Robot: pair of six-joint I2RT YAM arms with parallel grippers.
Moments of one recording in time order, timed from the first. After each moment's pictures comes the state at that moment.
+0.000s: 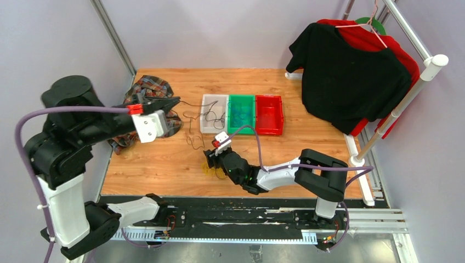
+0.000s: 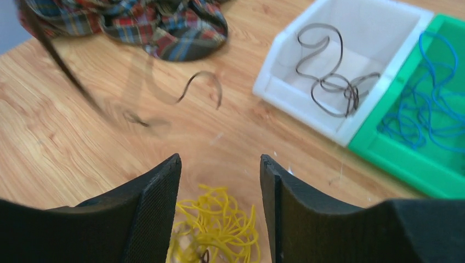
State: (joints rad) left arm -0.52 1.13 2.14 -1.23 0.52 0.95; right arm 1.23 1.79 0.82 0.85 0.54 0.11
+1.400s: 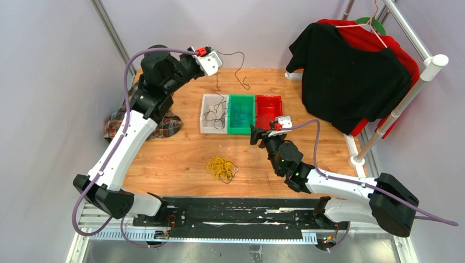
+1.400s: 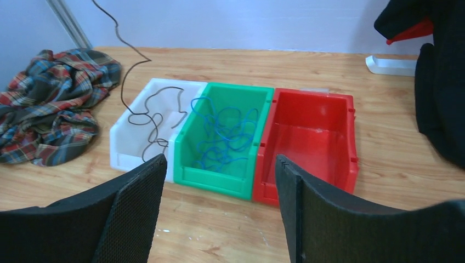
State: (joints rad) left arm -0.46 1.36 1.64 -0.22 0.28 0.84; right arm 0.99 1.15 0.49 0.76 0.70 0.08
